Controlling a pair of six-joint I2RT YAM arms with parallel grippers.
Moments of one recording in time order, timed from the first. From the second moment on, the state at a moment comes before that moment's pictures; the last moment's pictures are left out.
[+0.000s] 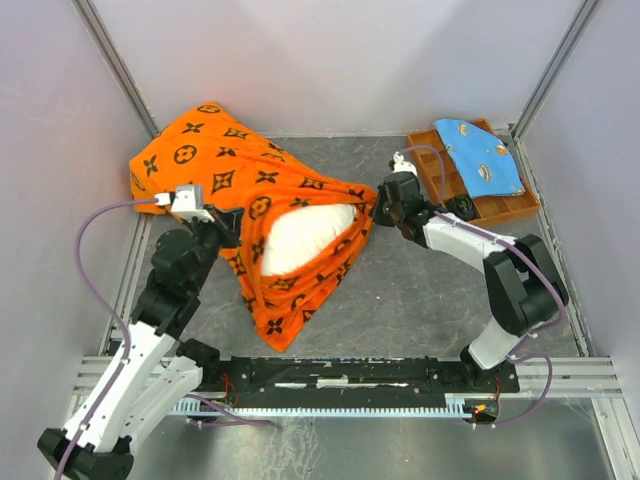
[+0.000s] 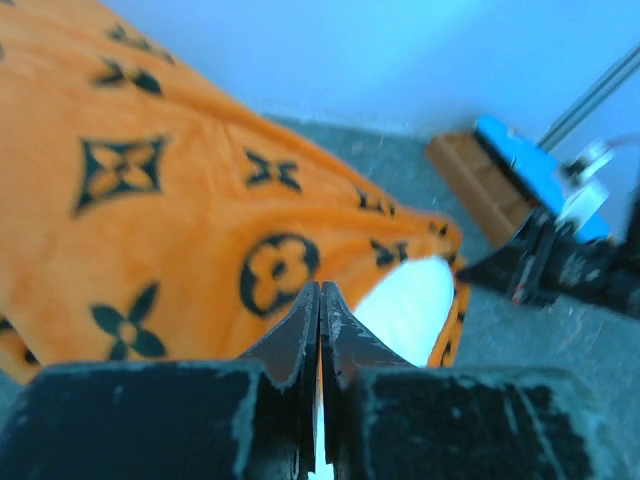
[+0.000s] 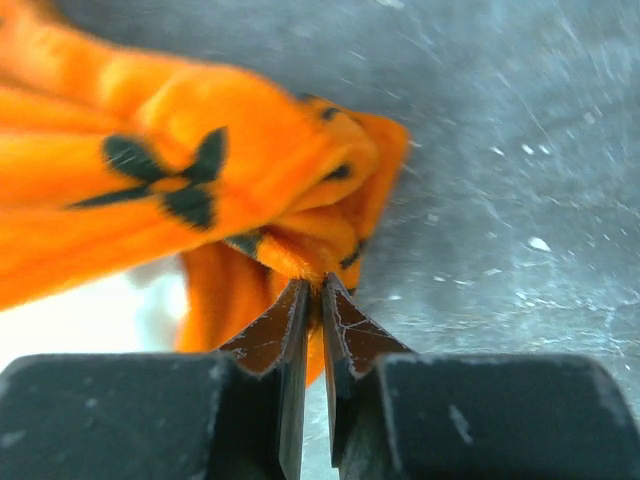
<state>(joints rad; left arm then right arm) -0.40 0.66 0.69 -0.12 -0.15 -0.37 0.50 1.64 1.05 -0.04 0.14 0.52</state>
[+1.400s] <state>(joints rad) -0.90 1.32 1.11 -0.34 -0.18 -0.37 0.37 1.55 0.90 -0.04 0.02 0.61</state>
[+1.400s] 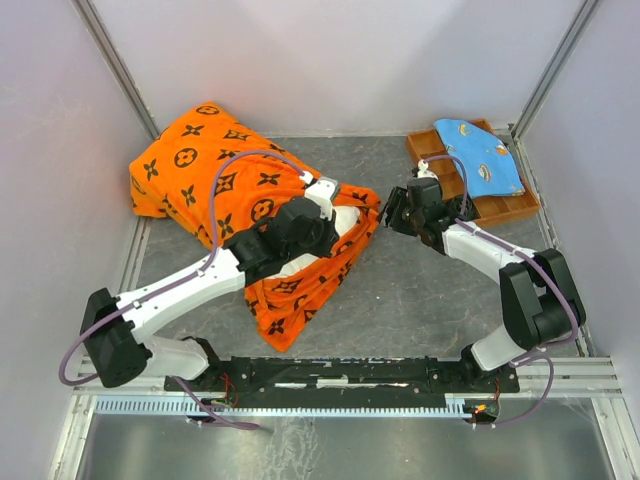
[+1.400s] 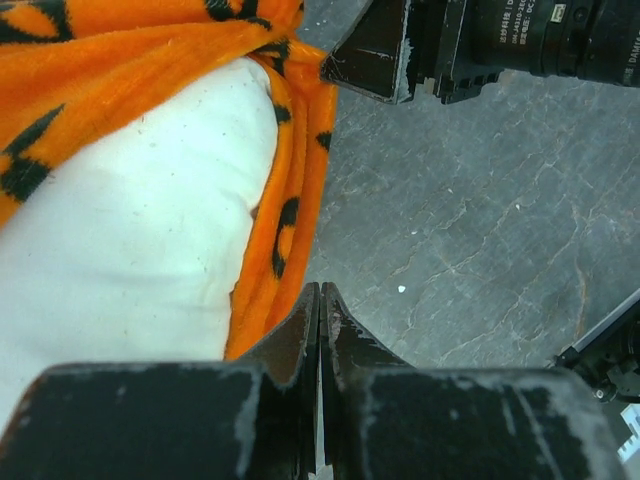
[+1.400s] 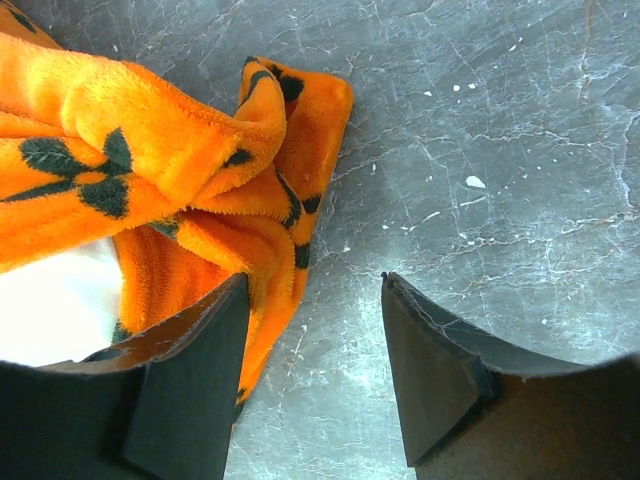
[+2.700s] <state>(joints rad) -0.80 1.23 1.08 -0.42 -0.19 -0.37 0.37 1.28 0.85 -0.02 -0.17 0.53</state>
